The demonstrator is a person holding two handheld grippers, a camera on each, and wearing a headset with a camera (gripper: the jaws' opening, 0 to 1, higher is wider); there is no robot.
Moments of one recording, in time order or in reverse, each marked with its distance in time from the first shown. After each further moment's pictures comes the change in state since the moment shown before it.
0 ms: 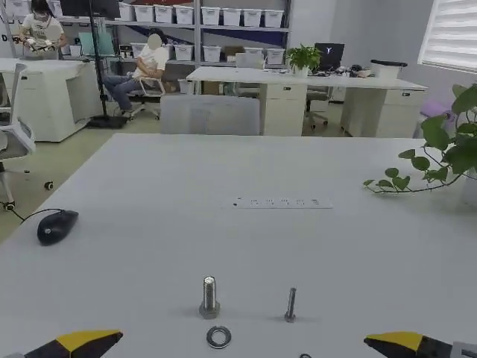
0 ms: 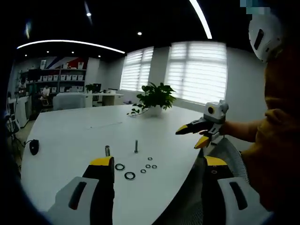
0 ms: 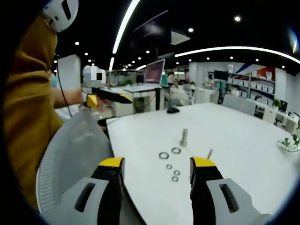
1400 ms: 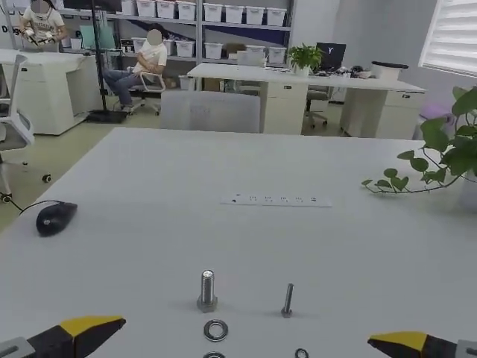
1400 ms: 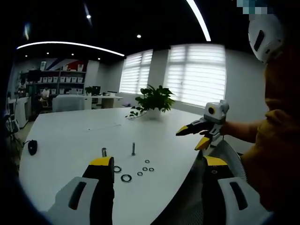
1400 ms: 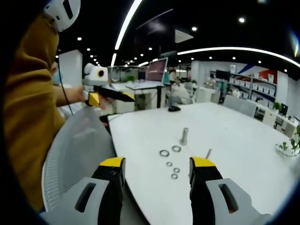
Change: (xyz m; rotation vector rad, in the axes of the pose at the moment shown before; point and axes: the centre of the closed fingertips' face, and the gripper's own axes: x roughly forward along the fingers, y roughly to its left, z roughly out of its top) left arm 0.002 -0.003 -0.009 -0.016 -0.002 -0.011; right arm -0.006 0.001 -0.006 0.002 0.030 -0.017
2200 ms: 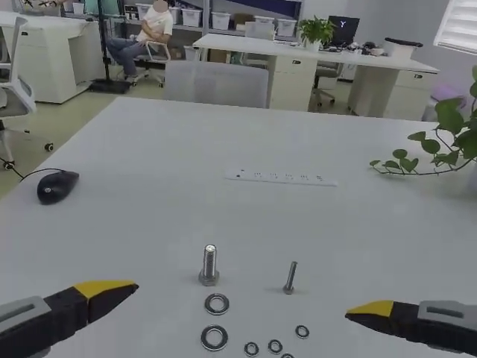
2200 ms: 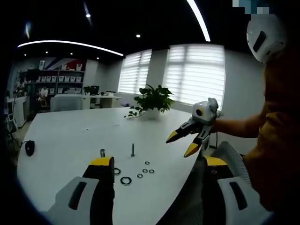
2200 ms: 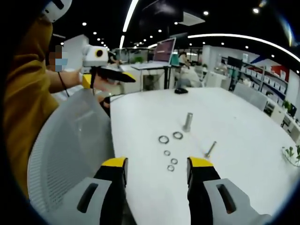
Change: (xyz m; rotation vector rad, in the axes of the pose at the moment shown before) left arm 0.012 0.006 0.000 -0.005 0.000 -0.018; right arm 0.033 -0.025 -0.033 -0.041 0.212 0.097
